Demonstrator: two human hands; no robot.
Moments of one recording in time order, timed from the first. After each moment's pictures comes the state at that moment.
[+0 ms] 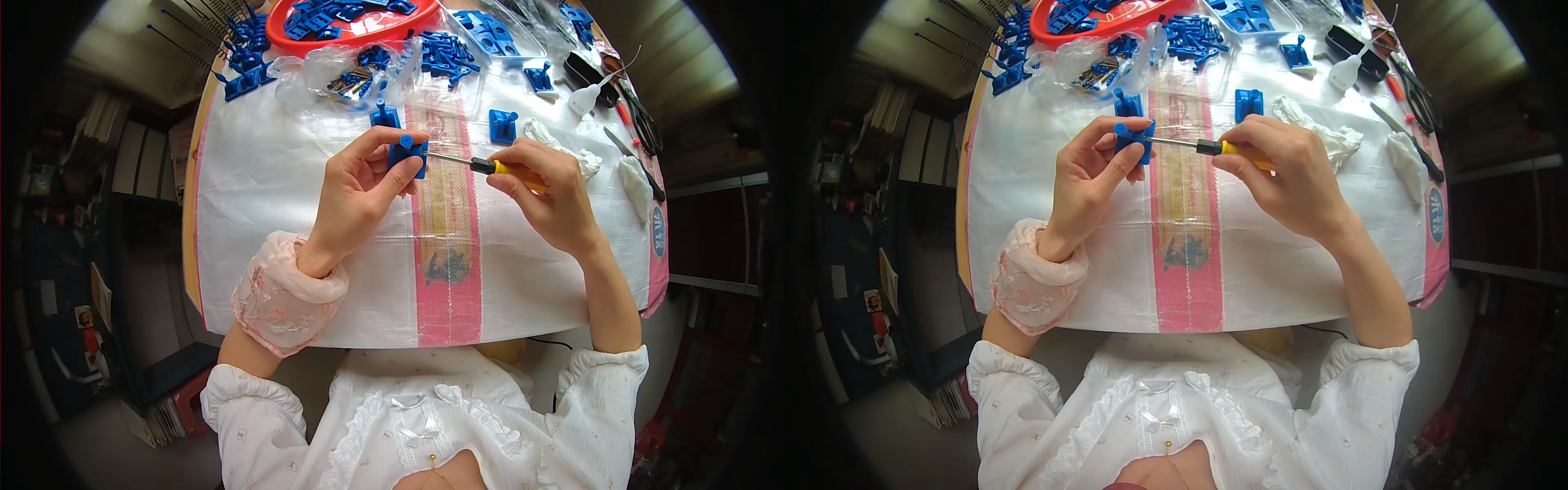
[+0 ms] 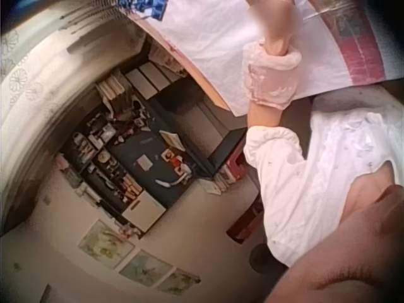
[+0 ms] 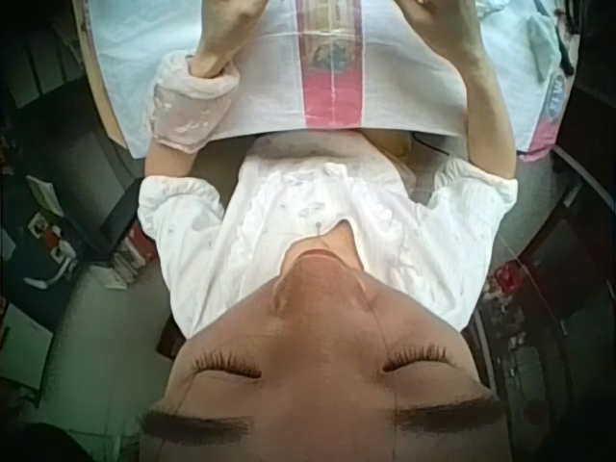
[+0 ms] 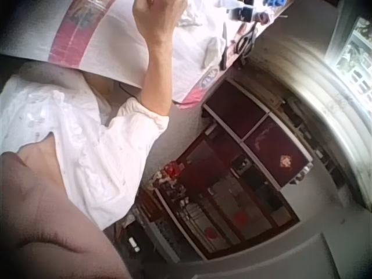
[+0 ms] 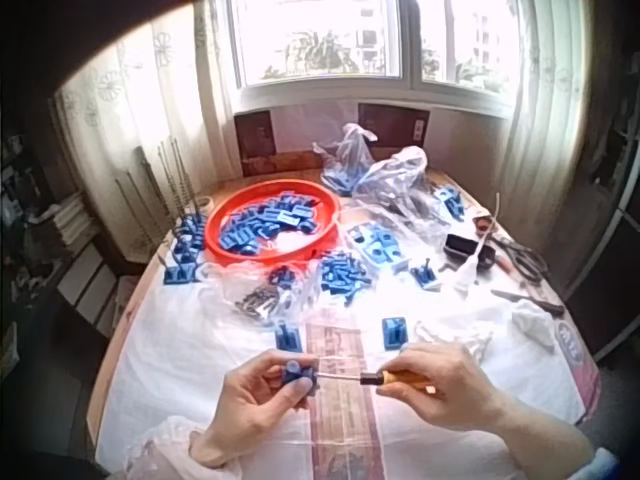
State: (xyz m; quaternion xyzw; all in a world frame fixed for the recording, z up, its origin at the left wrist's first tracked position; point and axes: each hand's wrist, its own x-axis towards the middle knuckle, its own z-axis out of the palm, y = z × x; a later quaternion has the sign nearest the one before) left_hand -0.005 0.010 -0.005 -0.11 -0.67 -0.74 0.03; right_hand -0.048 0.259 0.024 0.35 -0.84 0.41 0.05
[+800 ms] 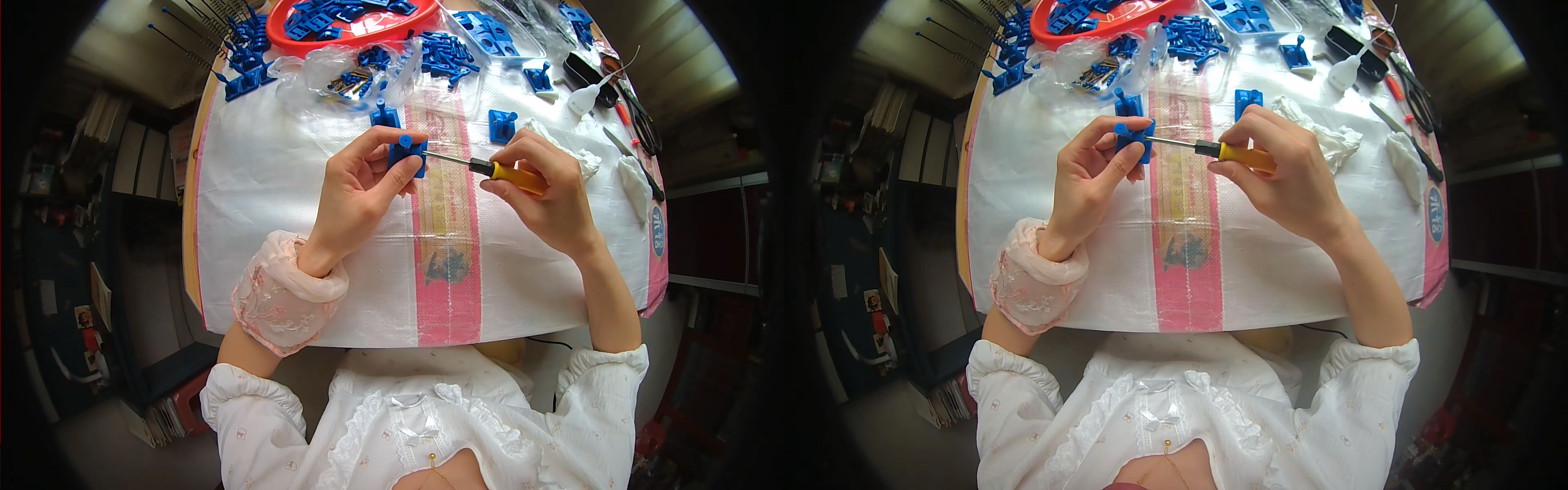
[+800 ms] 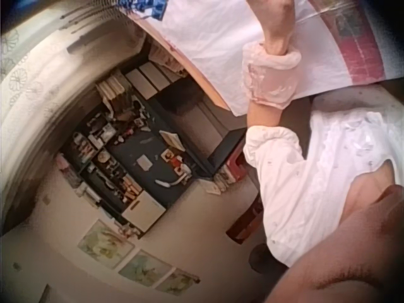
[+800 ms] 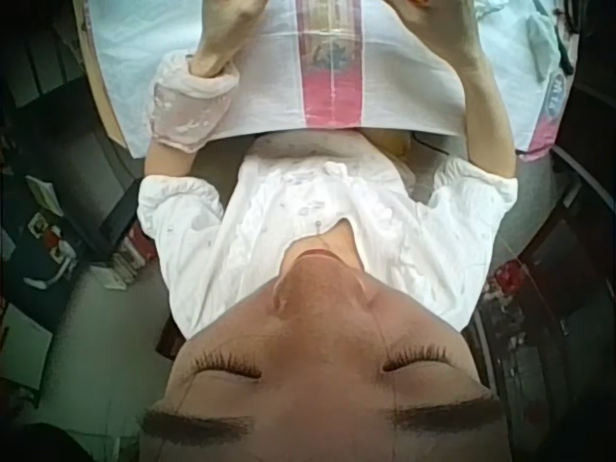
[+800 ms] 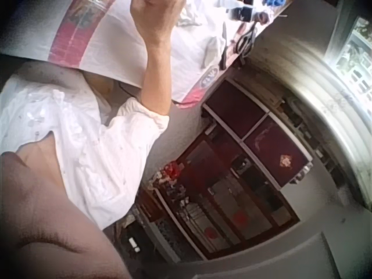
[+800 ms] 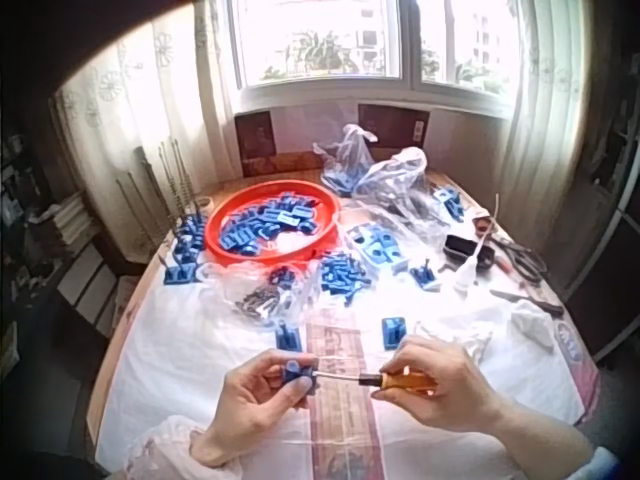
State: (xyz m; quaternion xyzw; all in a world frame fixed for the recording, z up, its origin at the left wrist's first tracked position) left_hand -0.006 0.007 -0.003 -0.11 -0.66 -0.74 0.01; right_hand -0.047 0.258 0.025 0.35 -0.83 0.43 0.06
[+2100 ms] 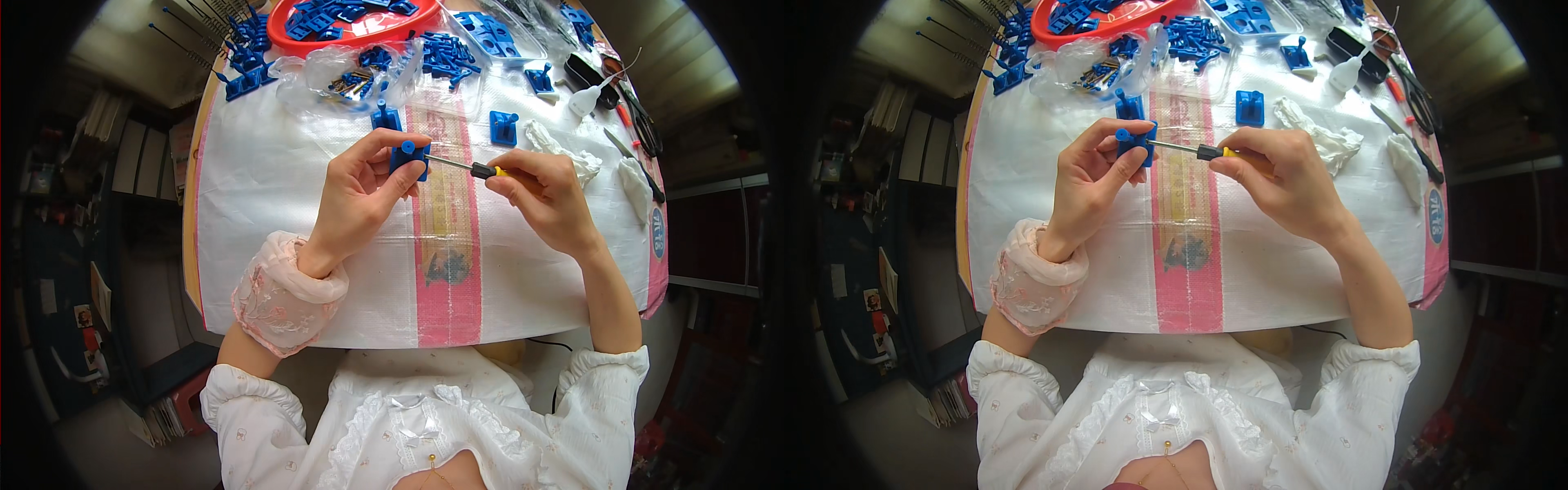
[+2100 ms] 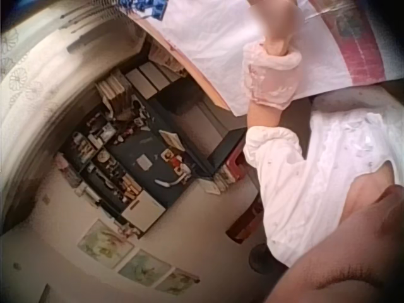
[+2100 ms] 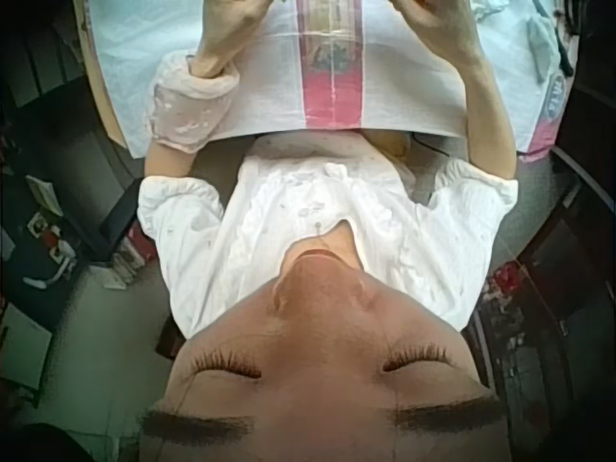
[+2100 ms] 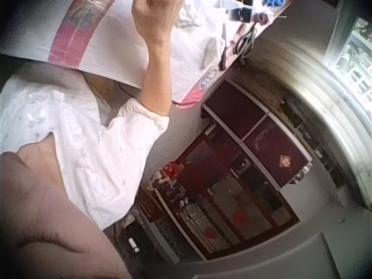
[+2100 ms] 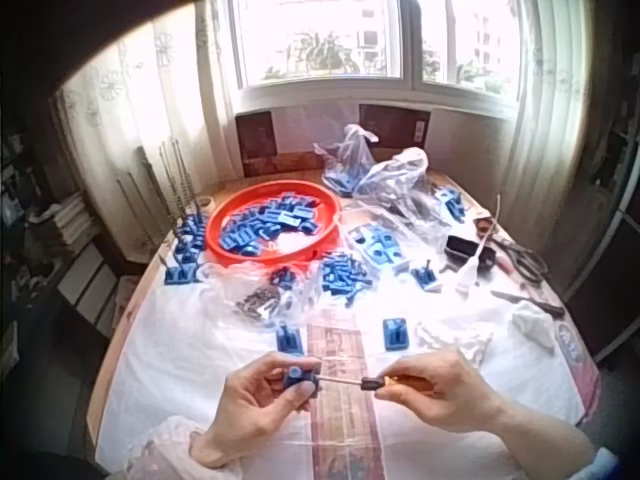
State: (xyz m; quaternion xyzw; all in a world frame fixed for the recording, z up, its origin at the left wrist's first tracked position) left_hand -0.004 0.009 -0.002 -0.12 -0.68 -0.73 0.02; right_hand -0.045 0.258 0.032 0.32 -0.83 0.45 -0.03
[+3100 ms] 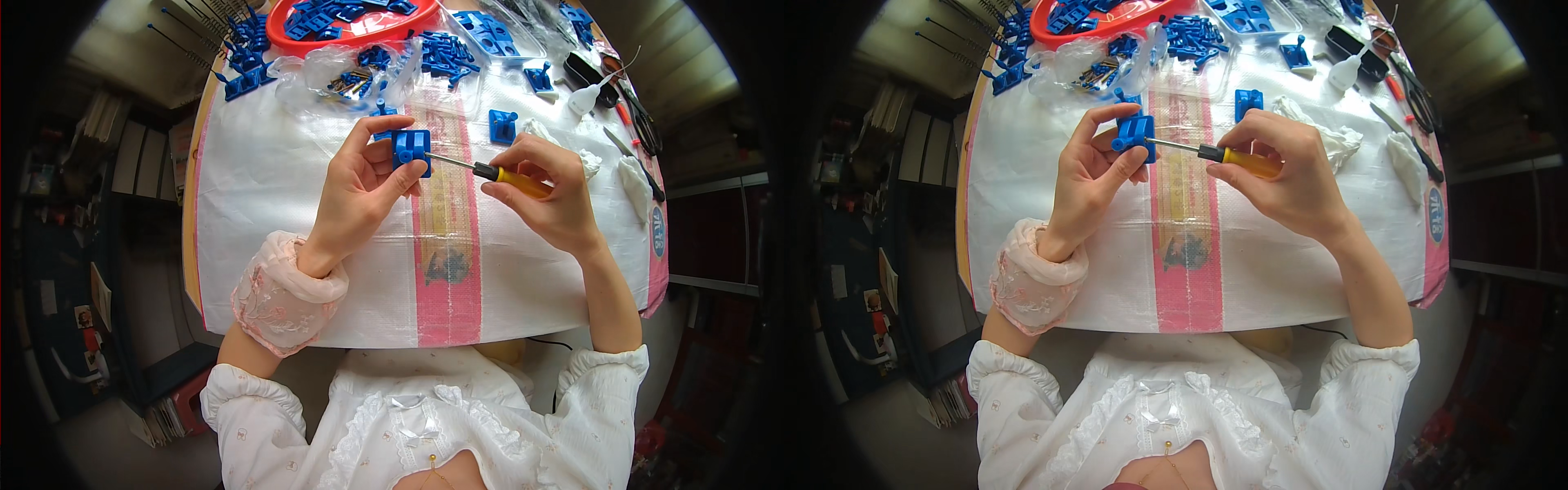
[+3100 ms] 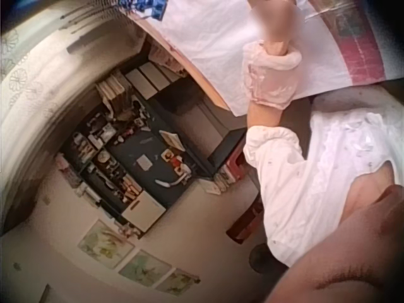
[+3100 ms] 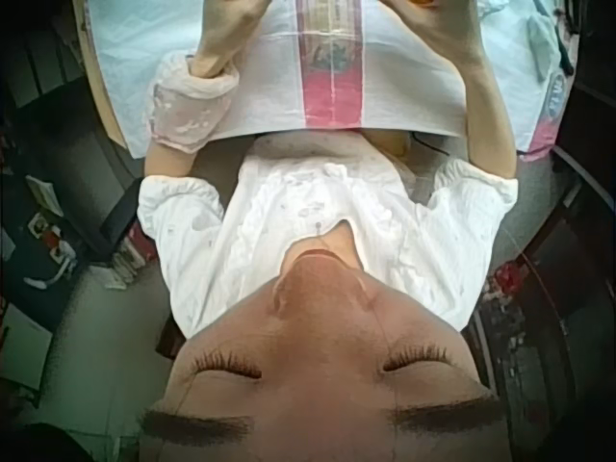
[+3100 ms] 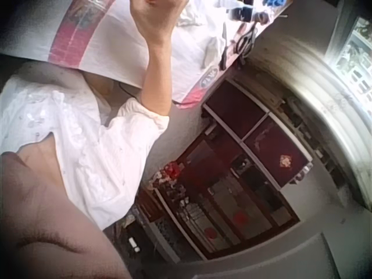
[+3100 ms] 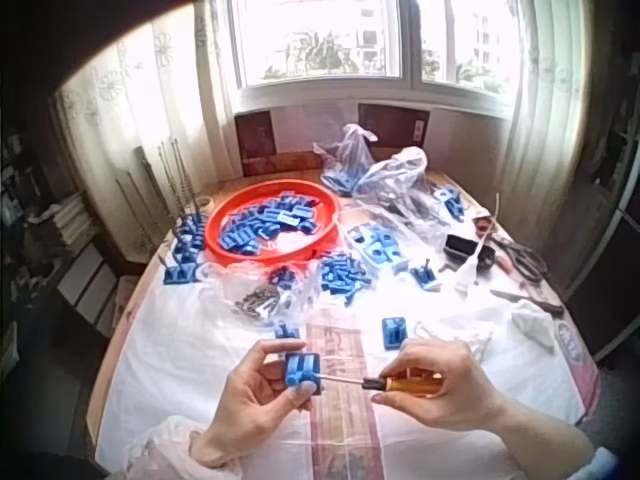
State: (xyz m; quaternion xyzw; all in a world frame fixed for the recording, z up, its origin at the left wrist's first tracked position) left_hand -0.006 0.010 0.000 -0.11 -0.65 -0.75 0.00; right_hand -0.049 0.259 0.025 0.35 -0.81 0.47 0.04
